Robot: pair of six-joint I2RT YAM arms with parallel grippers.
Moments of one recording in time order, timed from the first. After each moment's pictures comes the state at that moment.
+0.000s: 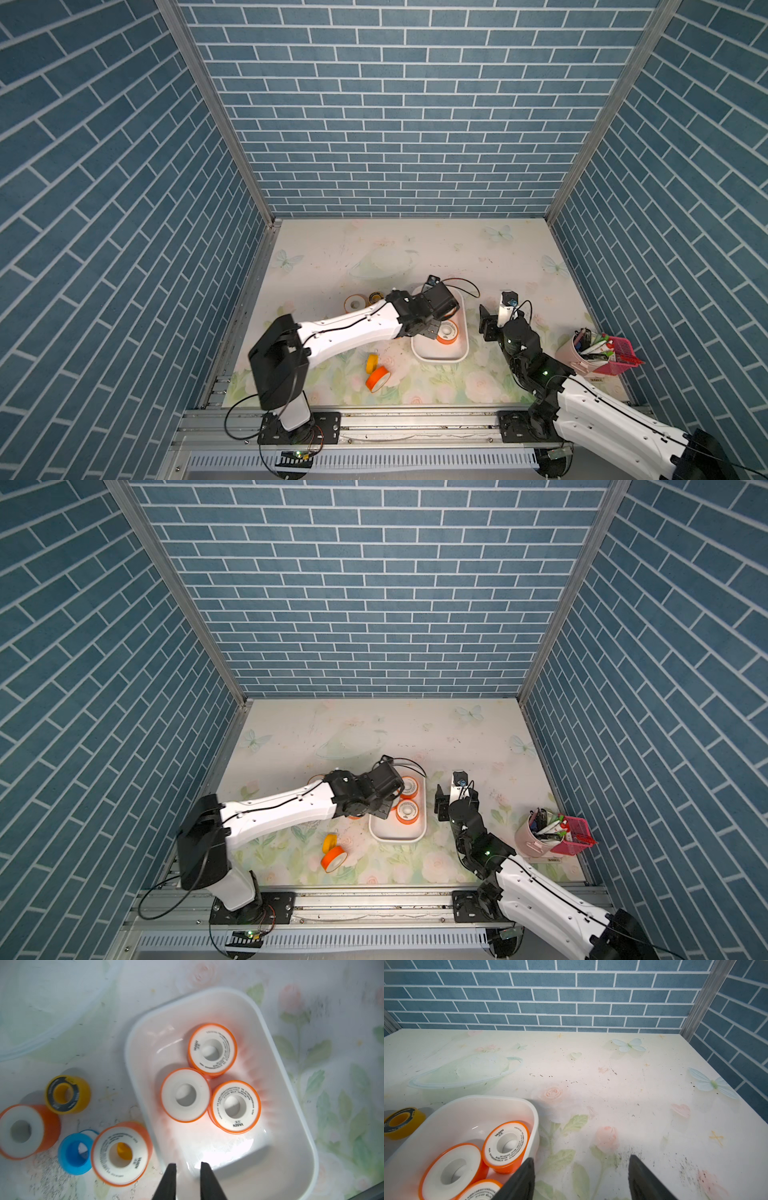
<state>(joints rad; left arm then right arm) -1.04 1.62 1.30 -0.77 -0.30 -0.61 0.73 0.74 0.24 0.11 0.54 0.23</state>
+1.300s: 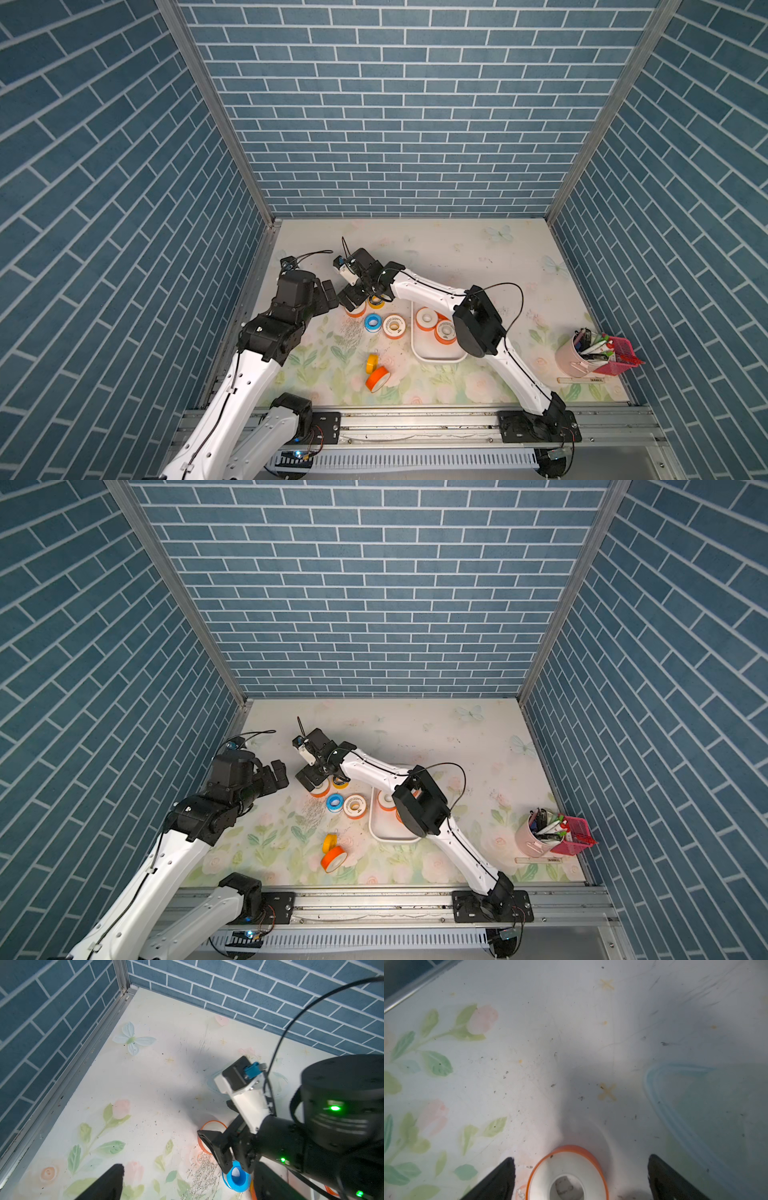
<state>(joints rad) -0.30 0.84 0.90 -0.76 -0.29 -0.49 1.02 2.50 2.23 -0.62 -0.09 0.00</state>
